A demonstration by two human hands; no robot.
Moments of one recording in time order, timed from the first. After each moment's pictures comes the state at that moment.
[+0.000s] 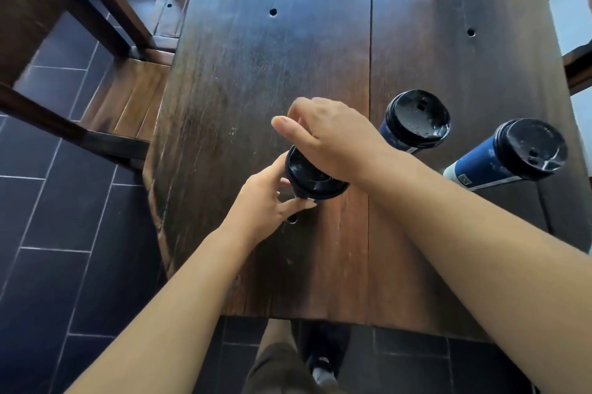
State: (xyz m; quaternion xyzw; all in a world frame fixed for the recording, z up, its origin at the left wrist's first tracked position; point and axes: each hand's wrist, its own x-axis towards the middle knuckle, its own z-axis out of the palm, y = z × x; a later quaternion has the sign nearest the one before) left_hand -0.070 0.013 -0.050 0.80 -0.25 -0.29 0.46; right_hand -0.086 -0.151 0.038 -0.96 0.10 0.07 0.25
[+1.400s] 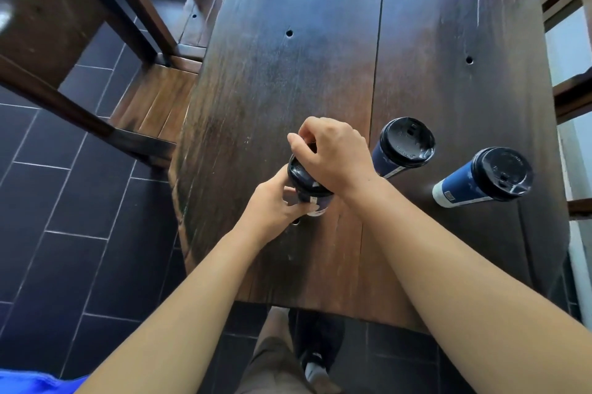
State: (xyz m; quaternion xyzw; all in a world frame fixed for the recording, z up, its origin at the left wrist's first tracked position) left_hand -0.083 0.013 -0.025 0.81 -0.18 -0.31 0.46; right_hand -0.092 -0.140 0.039 -0.96 0.15 -0.05 0.24
